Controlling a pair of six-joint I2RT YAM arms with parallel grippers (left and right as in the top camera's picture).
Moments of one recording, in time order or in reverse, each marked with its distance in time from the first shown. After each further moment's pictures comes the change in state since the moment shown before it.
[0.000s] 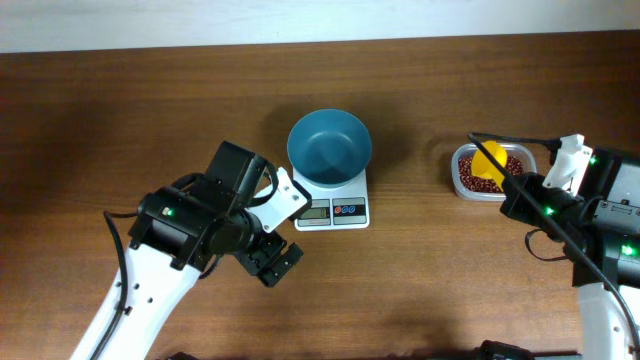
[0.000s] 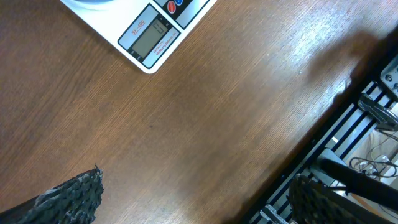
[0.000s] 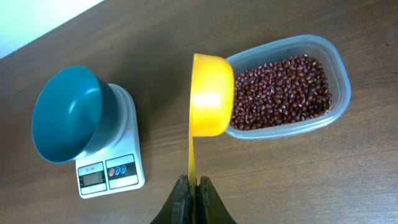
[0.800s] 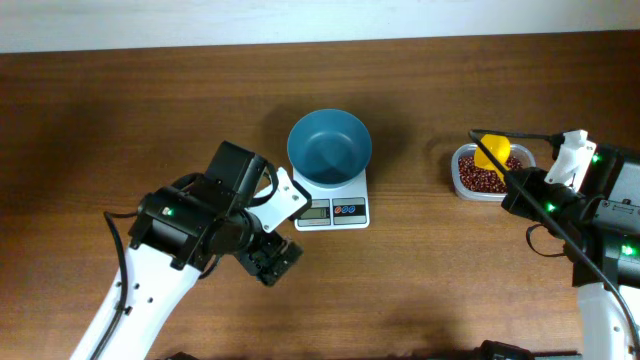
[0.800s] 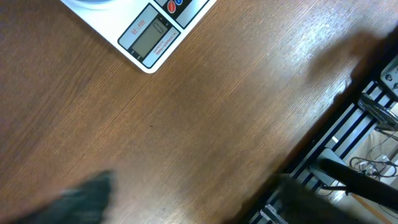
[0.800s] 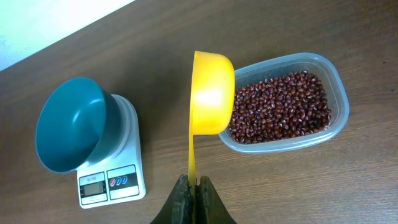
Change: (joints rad) left arm 0.000 0.000 0.000 0.000 0.000 -0.001; right arm 0.000 0.000 0.000 0.047 -0.002 0.003
